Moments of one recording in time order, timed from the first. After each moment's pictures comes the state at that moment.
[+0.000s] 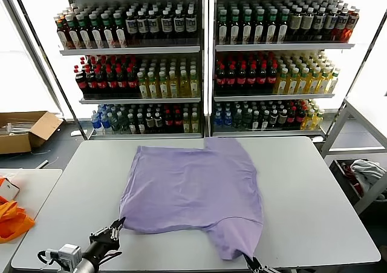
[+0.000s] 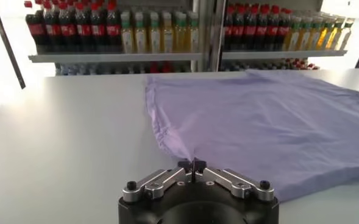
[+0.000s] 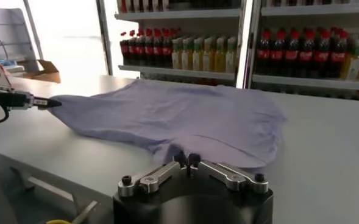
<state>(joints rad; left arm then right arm) 1.74 -1.24 -0.70 -2.20 -0.35 0.48 0.15 -2.15 1.20 0.56 2.37 0.18 0.00 -0.18</state>
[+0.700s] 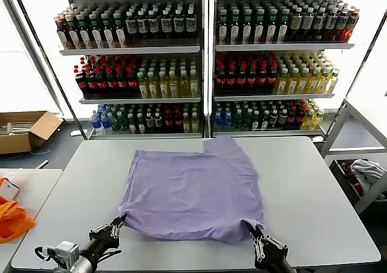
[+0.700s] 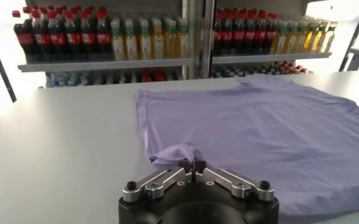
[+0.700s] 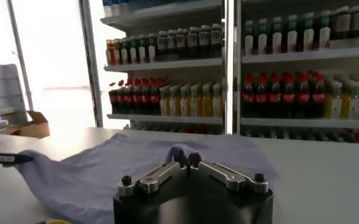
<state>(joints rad) 1.61 -1.14 -0.67 -2.15 -0.43 0.50 0.15 -1.63 1.13 0.49 2.20 0.38 -0.06 -0.10</state>
